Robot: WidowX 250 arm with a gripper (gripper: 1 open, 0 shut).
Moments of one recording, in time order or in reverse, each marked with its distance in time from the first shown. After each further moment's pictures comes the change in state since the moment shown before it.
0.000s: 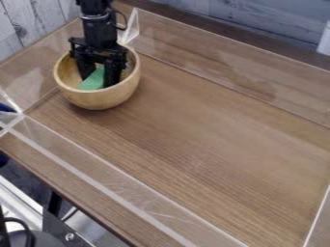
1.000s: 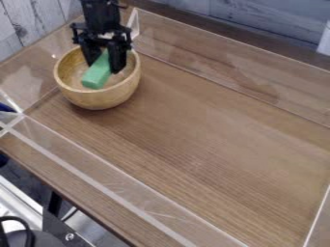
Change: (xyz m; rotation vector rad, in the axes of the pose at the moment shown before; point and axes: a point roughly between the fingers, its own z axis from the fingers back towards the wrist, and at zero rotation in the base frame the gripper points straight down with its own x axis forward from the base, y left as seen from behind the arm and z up) arm -0.005 -0.026 0.045 -0.081 -0.055 -0.033
